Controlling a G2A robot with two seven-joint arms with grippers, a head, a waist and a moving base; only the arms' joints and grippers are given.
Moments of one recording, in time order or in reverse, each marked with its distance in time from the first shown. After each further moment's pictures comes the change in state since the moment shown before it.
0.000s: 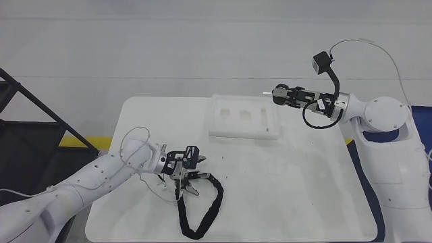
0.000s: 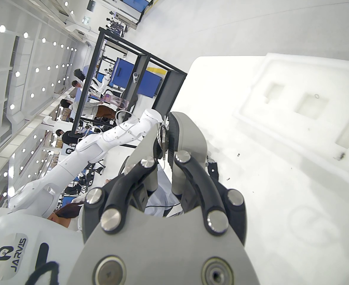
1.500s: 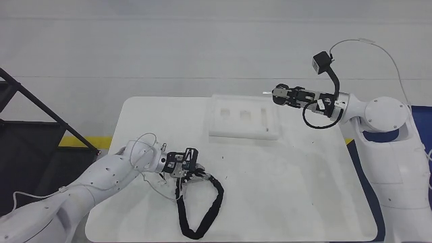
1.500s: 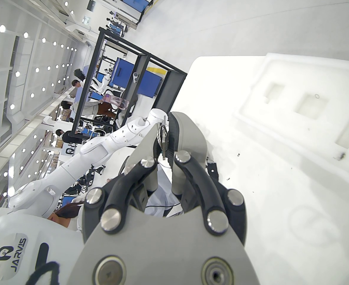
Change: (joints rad) left arm 0.042 -0.090 -0.088 0.173 0.255 0.047 0.177; right arm 0.000 0.000 0.000 0.000 0.000 0.000 0.000
